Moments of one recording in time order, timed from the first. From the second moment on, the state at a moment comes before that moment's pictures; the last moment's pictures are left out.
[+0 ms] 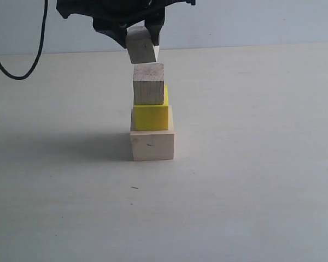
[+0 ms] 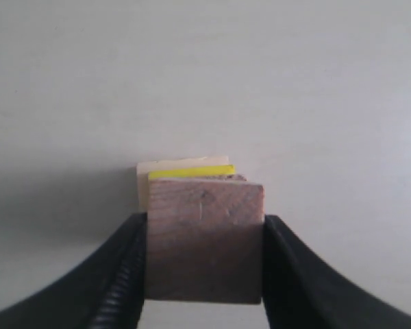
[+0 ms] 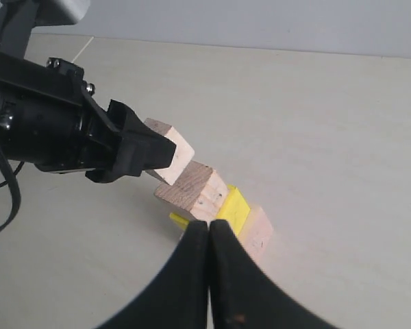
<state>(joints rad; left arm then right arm) -0.77 1.87 -1.86 0.17 1.22 -0.71 0.21 1.15 -1.13 0.70 0.87 -0.41</state>
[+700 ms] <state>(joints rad) -0.80 1.91 -1.87 0.17 1.22 -0.71 0.21 1.15 -1.13 0.70 0.87 -0.41</state>
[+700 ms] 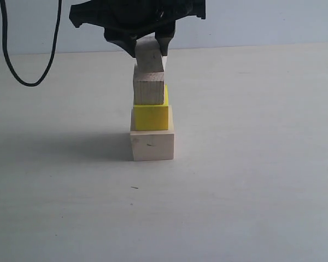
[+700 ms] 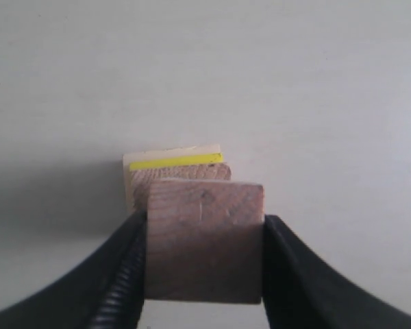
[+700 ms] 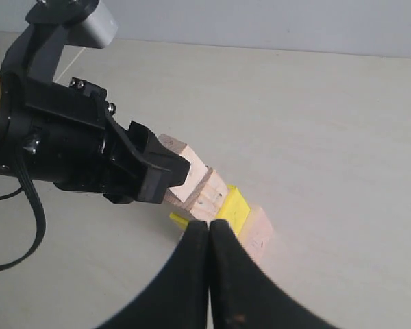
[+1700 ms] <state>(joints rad) -0.84 1.92 -1.87 0.25 1.22 -0.80 0.24 1.15 -1.13 0.70 0.87 -0.41</state>
